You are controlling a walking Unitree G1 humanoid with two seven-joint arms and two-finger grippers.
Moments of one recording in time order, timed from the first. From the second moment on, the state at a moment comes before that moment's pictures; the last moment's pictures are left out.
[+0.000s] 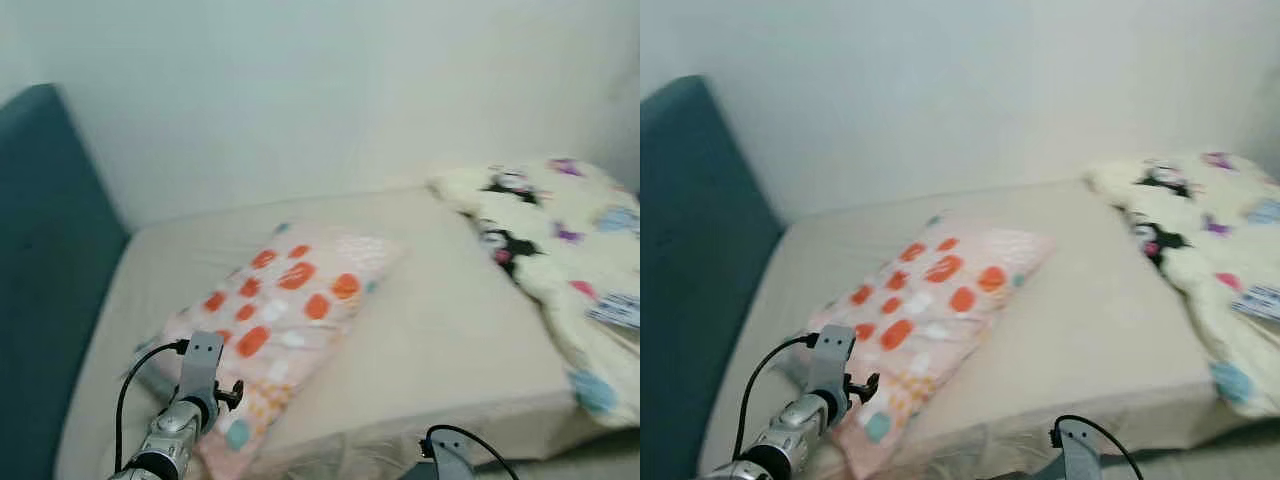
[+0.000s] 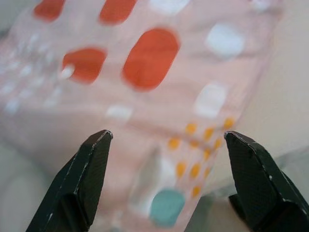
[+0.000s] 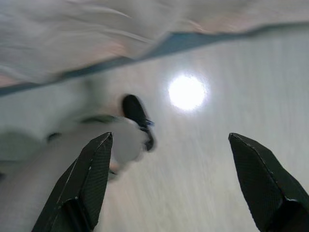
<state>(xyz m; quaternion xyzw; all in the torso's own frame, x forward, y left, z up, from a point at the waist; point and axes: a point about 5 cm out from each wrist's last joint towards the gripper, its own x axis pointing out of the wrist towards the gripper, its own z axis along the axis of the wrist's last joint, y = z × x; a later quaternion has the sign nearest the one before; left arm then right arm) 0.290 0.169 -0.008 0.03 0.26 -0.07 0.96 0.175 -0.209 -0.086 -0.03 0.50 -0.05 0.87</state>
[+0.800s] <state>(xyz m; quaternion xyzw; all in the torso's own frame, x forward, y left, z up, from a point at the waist) 0.181 0.215 -0.081 0.09 0.46 0.03 0.88 0.237 -0.209 -0.050 0.06 0.37 -0.08 0.92</state>
